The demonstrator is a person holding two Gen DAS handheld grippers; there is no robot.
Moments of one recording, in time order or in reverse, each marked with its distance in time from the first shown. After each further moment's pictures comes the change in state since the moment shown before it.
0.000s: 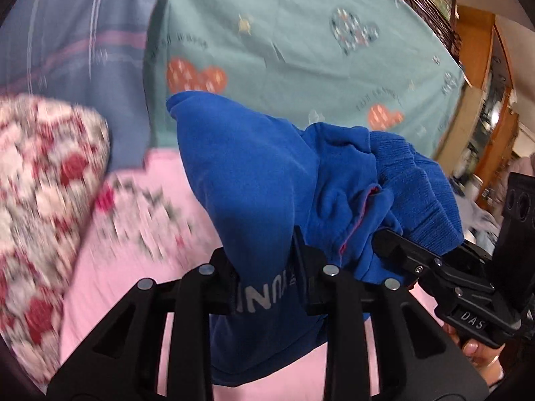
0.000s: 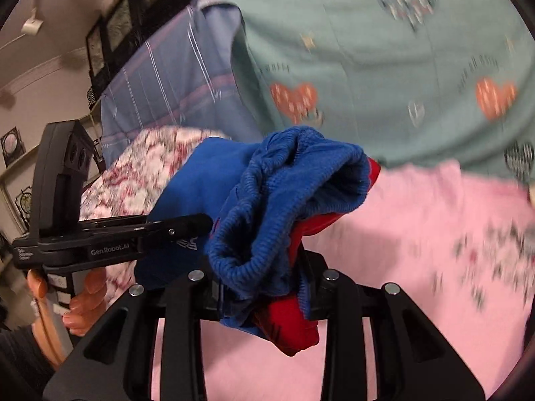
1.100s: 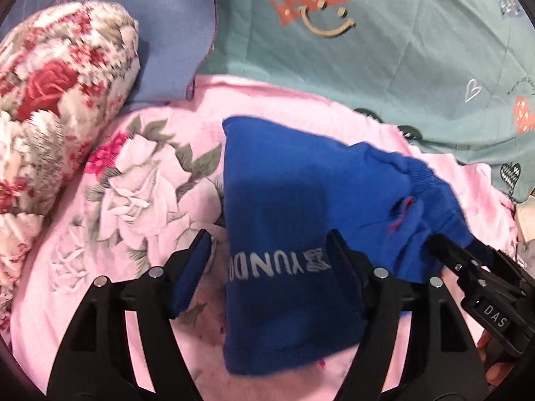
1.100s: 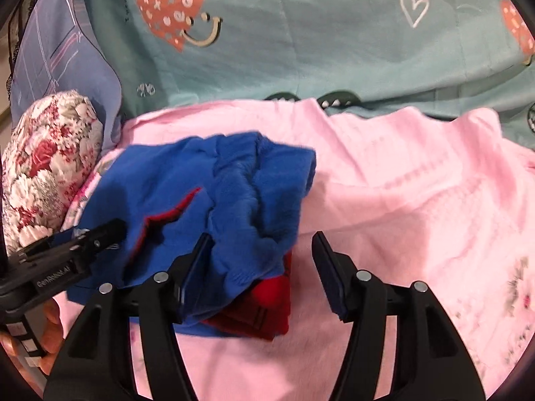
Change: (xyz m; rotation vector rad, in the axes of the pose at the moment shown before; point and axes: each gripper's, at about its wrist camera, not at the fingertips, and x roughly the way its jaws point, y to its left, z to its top) left arm 0.222 0.117 -0.044 -0.175 0.114 0.303; right arm 0.255 -0.130 -0.018 0.110 0.219 -0.261
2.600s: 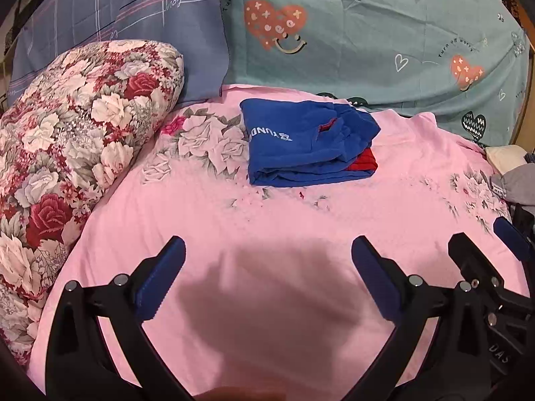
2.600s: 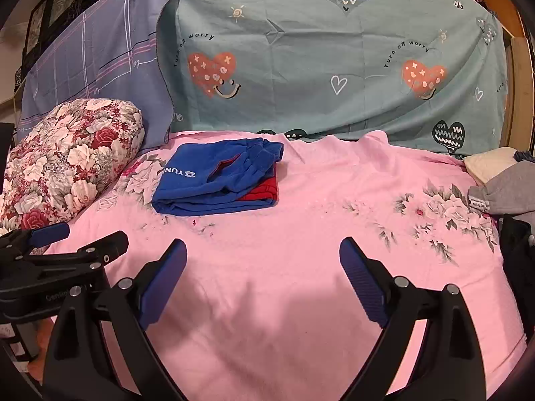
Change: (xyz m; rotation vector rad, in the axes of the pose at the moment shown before) left arm -0.174 -0.010 -0.132 0.108 -0.079 0.047; right arm -0.205 0.049 -0.147 -0.044 -0.235 -0.161
